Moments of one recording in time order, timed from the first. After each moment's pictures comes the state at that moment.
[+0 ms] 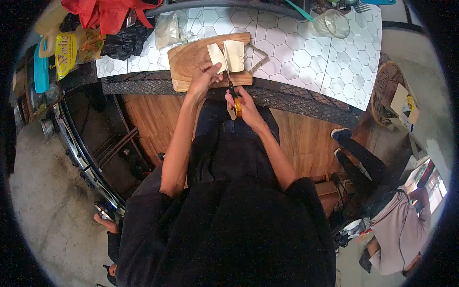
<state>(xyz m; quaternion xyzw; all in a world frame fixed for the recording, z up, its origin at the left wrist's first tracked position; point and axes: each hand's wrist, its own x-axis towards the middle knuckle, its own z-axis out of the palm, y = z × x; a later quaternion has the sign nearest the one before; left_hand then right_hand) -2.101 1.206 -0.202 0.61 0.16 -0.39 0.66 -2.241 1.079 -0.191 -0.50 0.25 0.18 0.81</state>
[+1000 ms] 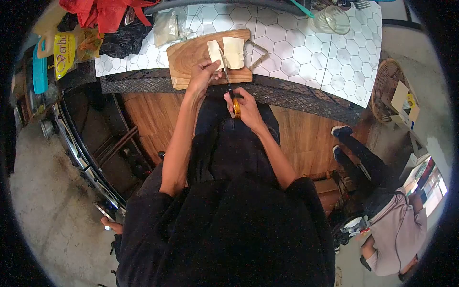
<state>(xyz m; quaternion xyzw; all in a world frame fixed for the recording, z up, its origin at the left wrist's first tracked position) -2.101 1.208 -0.205 0.62 0.16 -0.39 0.66 -2.242 1.081 -0.167 -0.52 0.30 0.20 0.78</state>
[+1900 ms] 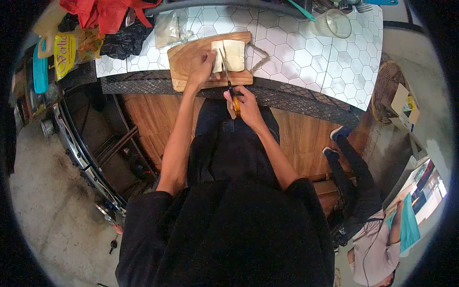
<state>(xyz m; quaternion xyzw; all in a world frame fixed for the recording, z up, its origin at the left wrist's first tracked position) -2.071 1.195 -0.195 0.75 0.11 -0.37 0.53 -2.237 1.084 -0.198 -0.56 0.29 0.17 0.76</state>
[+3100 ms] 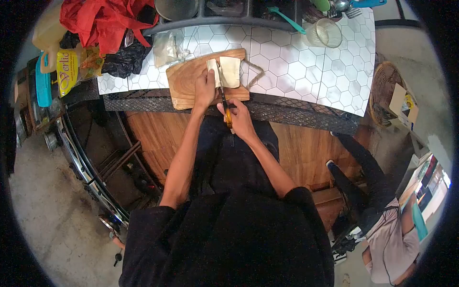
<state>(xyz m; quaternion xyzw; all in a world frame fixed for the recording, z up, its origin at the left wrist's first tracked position) -2.089 1.181 -0.210 0.80 0.06 -0.27 0.53 -2.220 1.097 -0.193 -0.56 0.33 0.13 0.75</state>
